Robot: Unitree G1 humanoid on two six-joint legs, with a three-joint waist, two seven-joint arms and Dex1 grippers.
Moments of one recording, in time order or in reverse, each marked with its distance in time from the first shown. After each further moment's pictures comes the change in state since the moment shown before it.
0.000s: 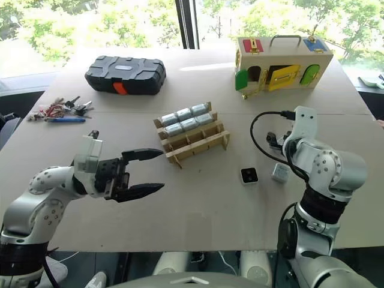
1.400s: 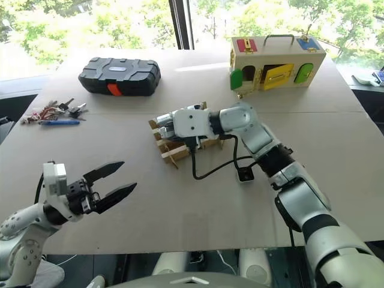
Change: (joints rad) left arm 0.341 -0.129 0.241 0.031 0.017 -0.126 0.145; right arm -0.398 -0.071 0.919 0.929 -0.338 -1.872 1.190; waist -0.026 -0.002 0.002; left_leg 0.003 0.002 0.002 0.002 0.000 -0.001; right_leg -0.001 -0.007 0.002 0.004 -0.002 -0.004
